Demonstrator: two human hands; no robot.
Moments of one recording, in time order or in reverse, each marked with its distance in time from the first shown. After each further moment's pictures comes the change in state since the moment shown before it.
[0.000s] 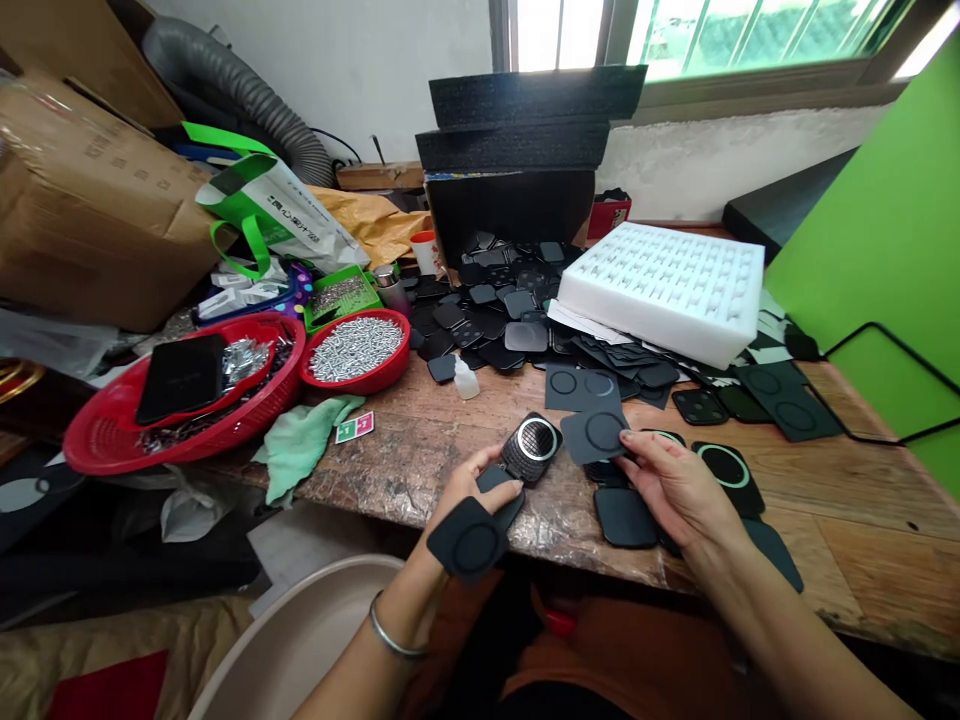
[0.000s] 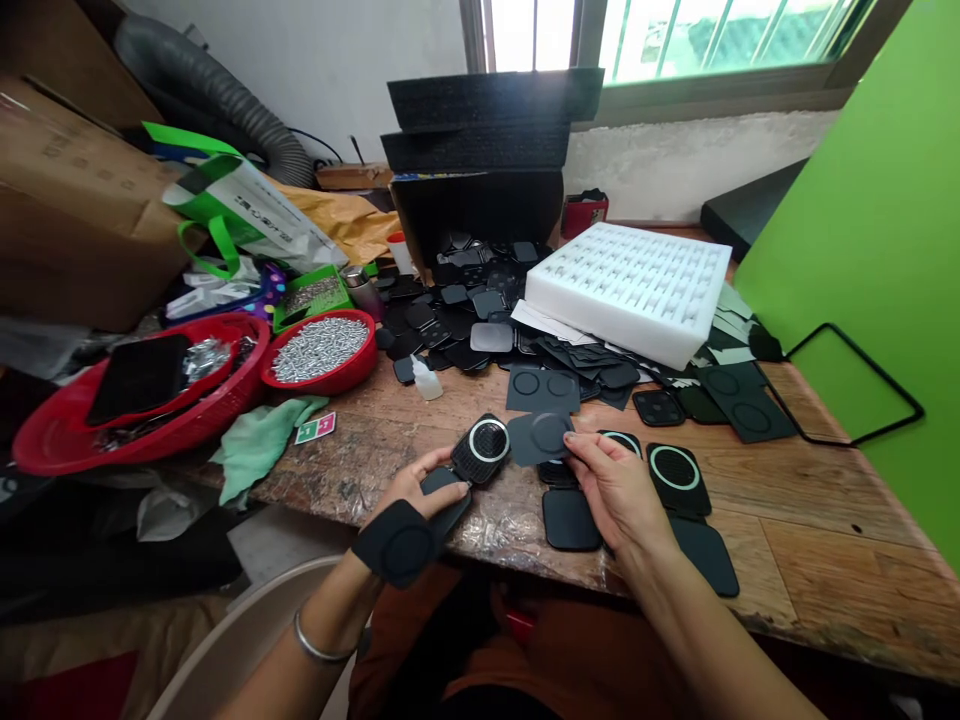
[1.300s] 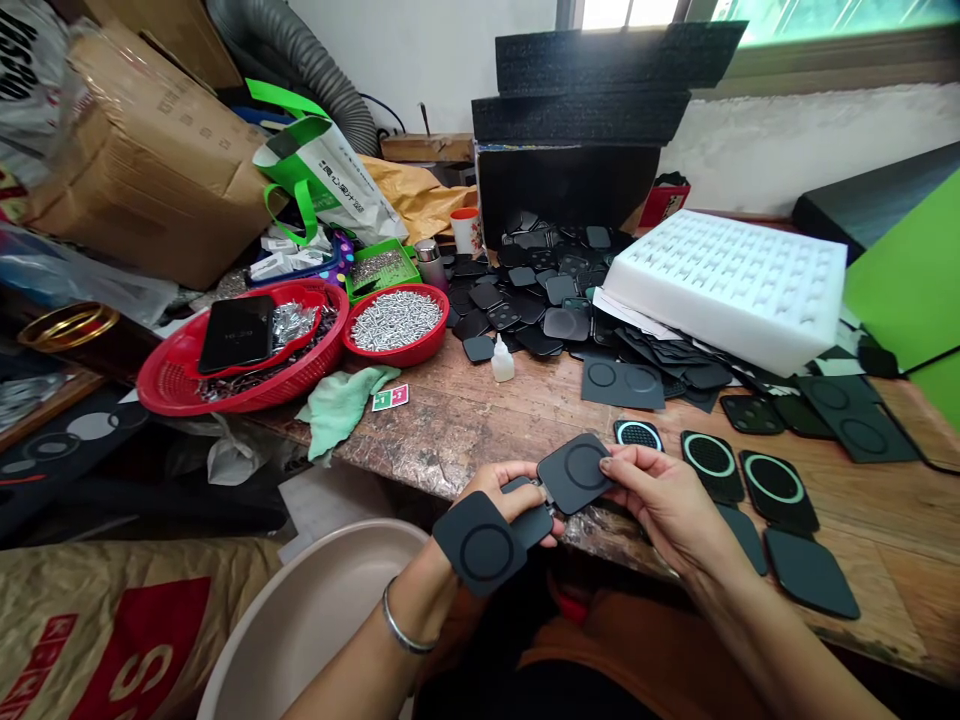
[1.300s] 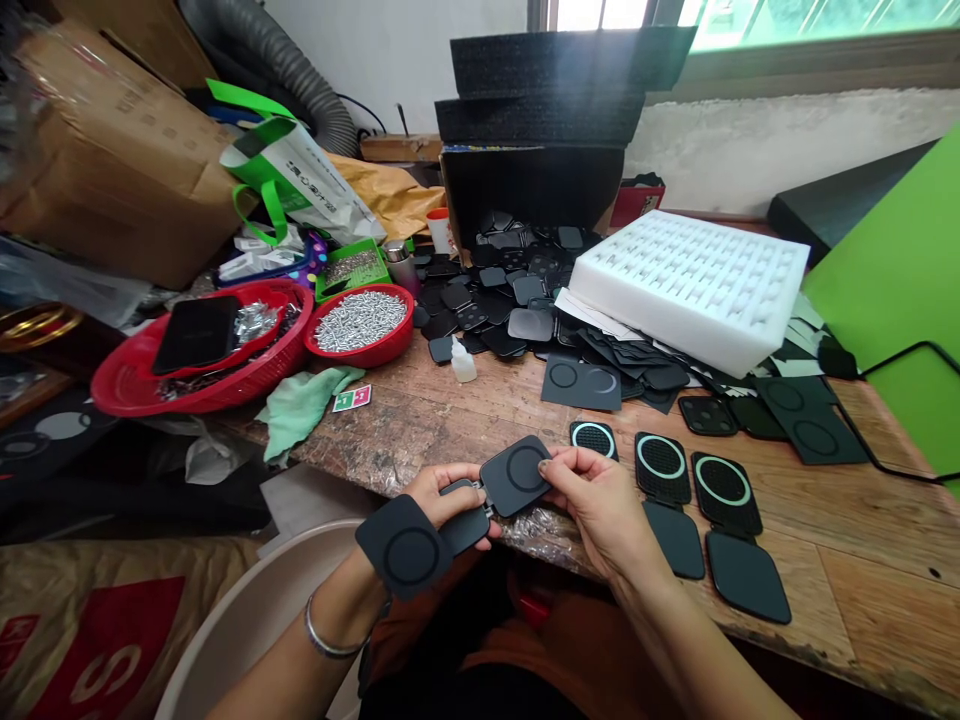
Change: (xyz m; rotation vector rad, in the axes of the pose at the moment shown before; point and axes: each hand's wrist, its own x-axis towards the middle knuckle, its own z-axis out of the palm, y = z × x) left_hand -0.032 0.000 -0.003 -0.429 -0.214 -0.233; right_hand -0.032 0.023 0.043 -0.199 -0.133 0.160
